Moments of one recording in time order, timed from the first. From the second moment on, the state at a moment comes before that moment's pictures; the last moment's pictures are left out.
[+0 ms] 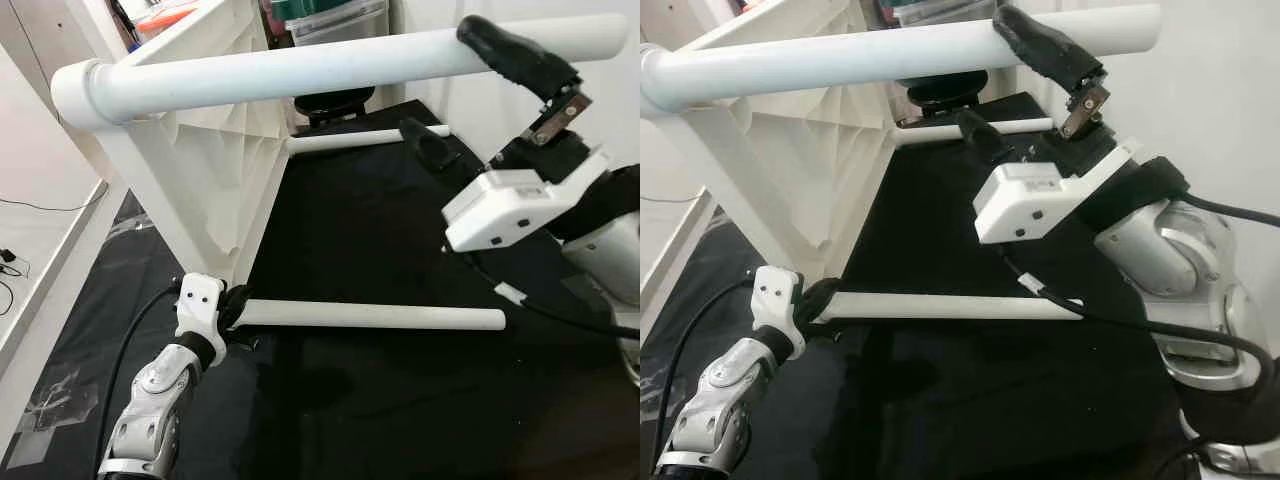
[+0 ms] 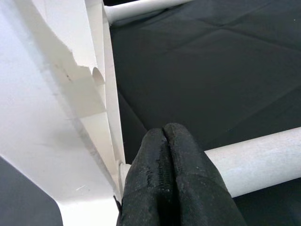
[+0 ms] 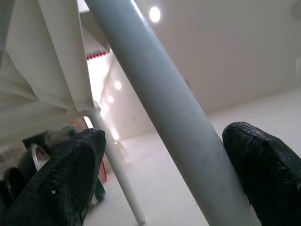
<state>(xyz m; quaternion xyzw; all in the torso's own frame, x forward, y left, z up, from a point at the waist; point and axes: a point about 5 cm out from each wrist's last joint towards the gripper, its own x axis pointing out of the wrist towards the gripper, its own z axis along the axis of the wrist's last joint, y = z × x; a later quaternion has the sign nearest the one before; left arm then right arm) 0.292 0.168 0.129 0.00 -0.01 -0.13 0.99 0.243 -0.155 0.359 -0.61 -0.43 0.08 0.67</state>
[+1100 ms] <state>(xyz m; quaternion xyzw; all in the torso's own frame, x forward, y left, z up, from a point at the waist) 0.305 0.187 0.129 -0.06 -0.02 -0.07 1.00 0.278 -0.154 0.374 -0.62 -0.38 0.02 0.68</state>
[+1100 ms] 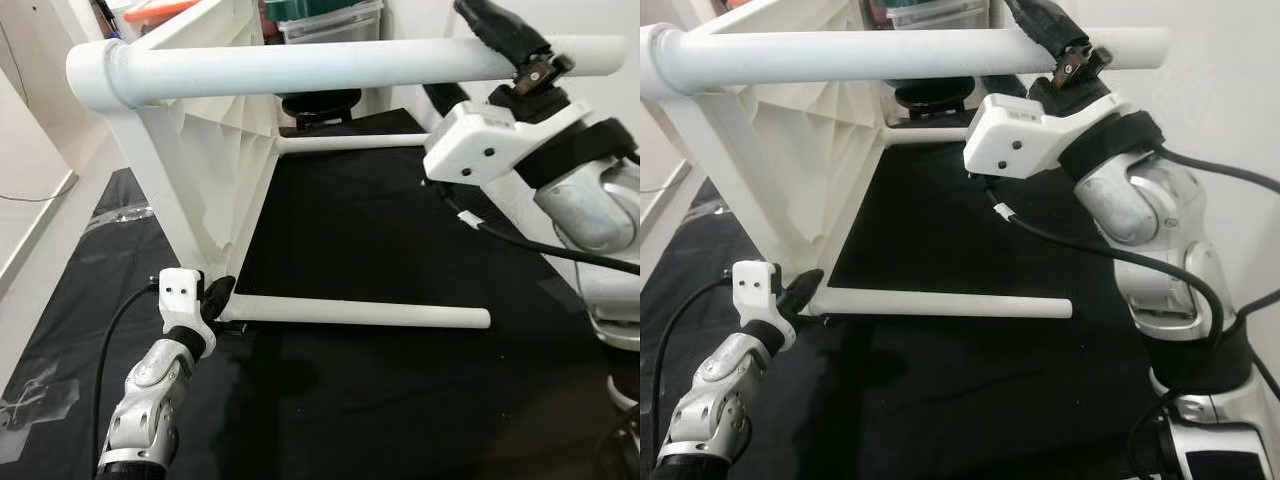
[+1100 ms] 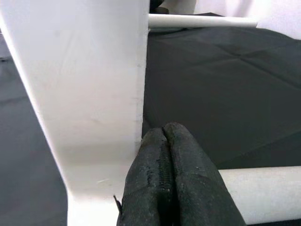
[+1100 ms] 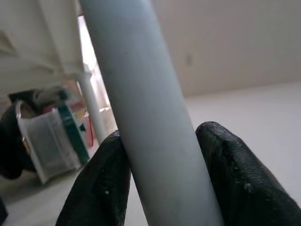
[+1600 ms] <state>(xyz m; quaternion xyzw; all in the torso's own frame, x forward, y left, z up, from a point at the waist) 0.341 0.194 0.138 -0.03 -0.02 -0.08 1.00 0.278 -0.153 0.374 -0.63 -0.37 0.03 0.68</state>
